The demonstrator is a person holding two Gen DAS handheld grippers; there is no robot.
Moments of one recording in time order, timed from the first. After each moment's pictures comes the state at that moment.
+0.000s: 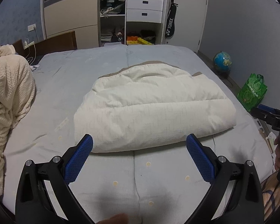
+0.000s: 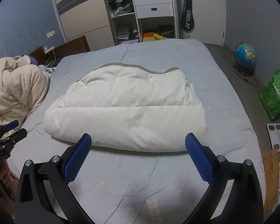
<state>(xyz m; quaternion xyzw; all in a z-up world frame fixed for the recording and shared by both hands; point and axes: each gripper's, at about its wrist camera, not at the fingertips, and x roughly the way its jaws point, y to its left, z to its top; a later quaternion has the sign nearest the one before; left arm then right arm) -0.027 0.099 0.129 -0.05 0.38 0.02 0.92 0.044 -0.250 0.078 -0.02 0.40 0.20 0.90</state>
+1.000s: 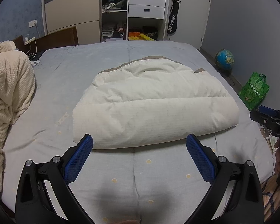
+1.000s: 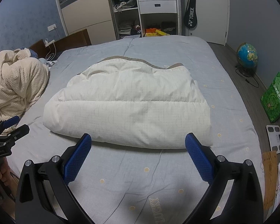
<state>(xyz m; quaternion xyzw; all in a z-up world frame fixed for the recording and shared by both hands) -0.023 0.105 0.119 -0.06 0.40 0.02 0.92 0.045 -0.236 0.073 -0.03 0.41 0.20 0.89</state>
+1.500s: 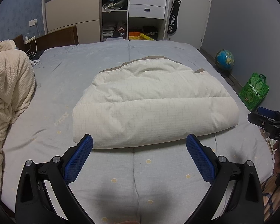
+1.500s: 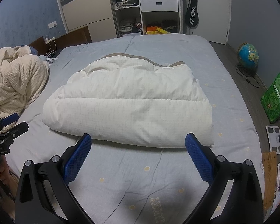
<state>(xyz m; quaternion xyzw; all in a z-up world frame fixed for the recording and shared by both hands) -0.023 0.105 0.119 -0.05 0.40 0.03 0.92 0.045 -0.233 0.069 -0.04 0.42 0.20 0.89</state>
